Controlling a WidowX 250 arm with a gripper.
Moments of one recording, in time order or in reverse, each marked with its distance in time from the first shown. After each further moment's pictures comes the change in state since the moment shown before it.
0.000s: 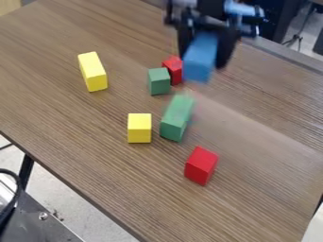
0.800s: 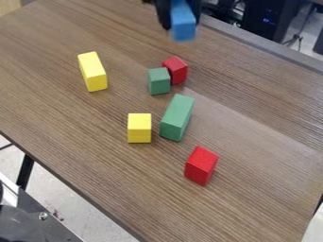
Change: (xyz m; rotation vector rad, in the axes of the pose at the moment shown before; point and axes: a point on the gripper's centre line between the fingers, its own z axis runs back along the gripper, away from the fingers) arm 0.098 0.060 -0.014 -0.098 0.008 0.599
